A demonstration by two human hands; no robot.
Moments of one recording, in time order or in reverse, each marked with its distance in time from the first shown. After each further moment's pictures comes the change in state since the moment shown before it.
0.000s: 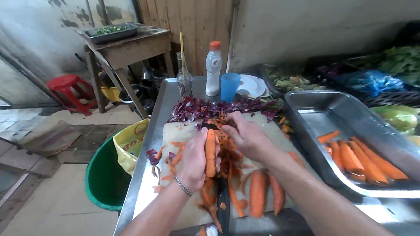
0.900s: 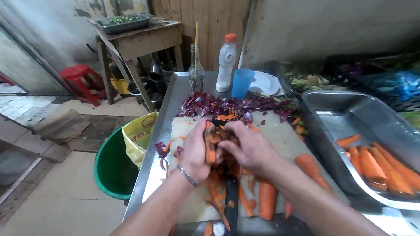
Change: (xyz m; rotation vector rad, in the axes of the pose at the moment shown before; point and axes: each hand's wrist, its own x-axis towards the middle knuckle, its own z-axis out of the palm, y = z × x) left_hand 0.000 0.008 -0.009 -0.208 0.113 -0.036; right_hand -0.018 -0.033 0.015 -0.042 0.061 -0.281
